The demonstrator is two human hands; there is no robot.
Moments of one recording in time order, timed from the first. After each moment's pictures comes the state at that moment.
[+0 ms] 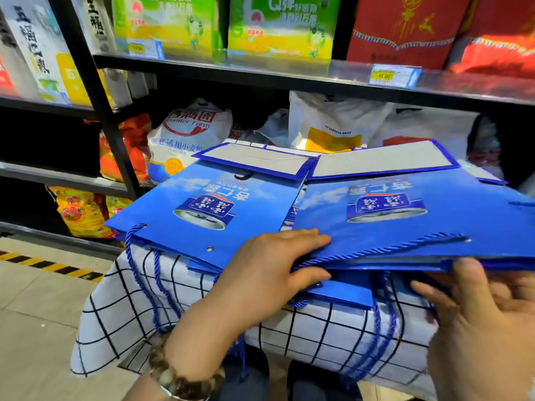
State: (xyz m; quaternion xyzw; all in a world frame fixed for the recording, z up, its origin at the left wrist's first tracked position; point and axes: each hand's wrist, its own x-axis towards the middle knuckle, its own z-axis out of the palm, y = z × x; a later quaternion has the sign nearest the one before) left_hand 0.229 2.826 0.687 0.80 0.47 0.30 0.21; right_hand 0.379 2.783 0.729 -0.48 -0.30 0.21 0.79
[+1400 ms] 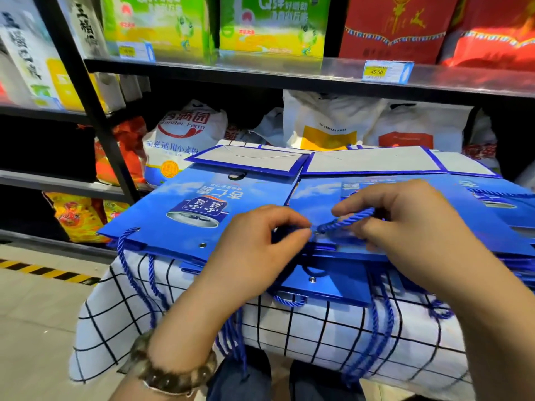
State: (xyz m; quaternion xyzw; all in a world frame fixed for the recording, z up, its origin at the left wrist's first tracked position) left_hand 0.226 2.832 0.707 0.68 0.51 0.42 0.31; right_hand 0.392 2.818 0.768 -0.56 -0.74 0.21 0.31
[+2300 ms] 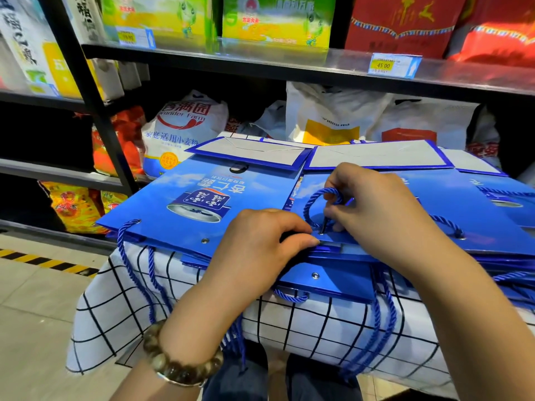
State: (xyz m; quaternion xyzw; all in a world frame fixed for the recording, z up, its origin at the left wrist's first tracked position) left_hand 0.225 2.832 0.700 0.73 0.51 0.40 0.20; right_hand 0.374 2.844 0.757 -0.58 -0.77 0.12 0.23
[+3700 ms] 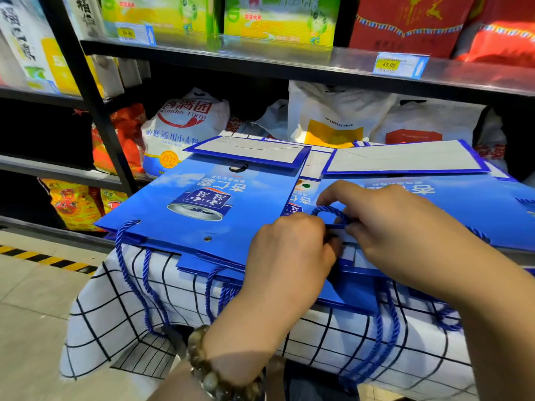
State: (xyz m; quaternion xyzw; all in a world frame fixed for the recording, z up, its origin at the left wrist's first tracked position) left_hand 0.266 2.832 0.709 0.74 0.61 0.29 0.08; right_hand 0.388 2.837 0.768 -0.52 -0.85 0.05 0.08
